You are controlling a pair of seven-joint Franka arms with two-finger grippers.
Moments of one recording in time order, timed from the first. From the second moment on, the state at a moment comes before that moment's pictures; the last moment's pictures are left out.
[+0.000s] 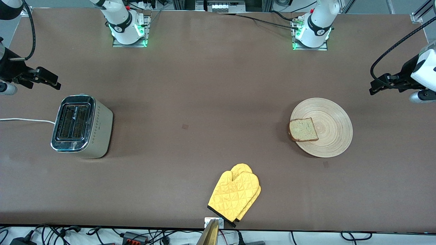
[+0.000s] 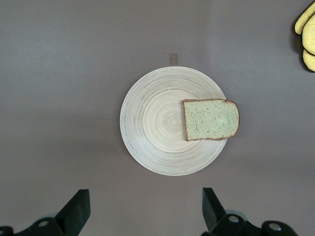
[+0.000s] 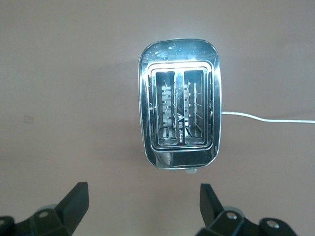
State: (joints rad) left arm 0.11 0.00 -0.08 -1.68 0.01 1.64 -0.09; right arm -0.03 -0.04 -0.02 -1.74 0.01 1.70 -0.02
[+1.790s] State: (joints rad) left arm 0.26 0.18 -0.07 -1.68 -0.27 1.64 -0.03; right arm -0.03 -0.03 -0.02 -1.75 0.01 1.75 -0.02
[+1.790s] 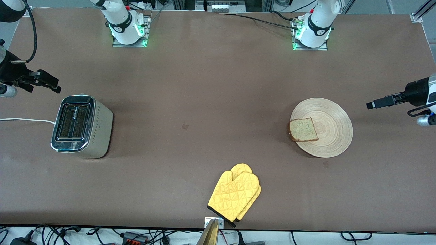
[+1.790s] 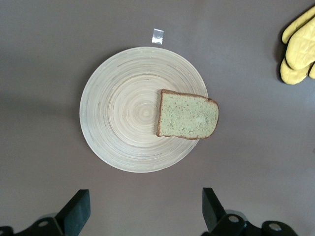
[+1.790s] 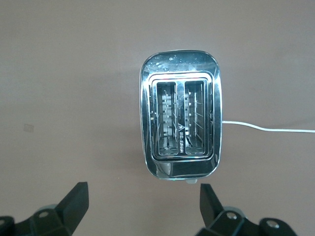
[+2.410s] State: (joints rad) left arm 0.41 0.45 -0.07 -1.67 -0.40 1.69 0.25; right arm -0.03 -0.03 -0.01 -1.76 0.01 1.76 -0.02
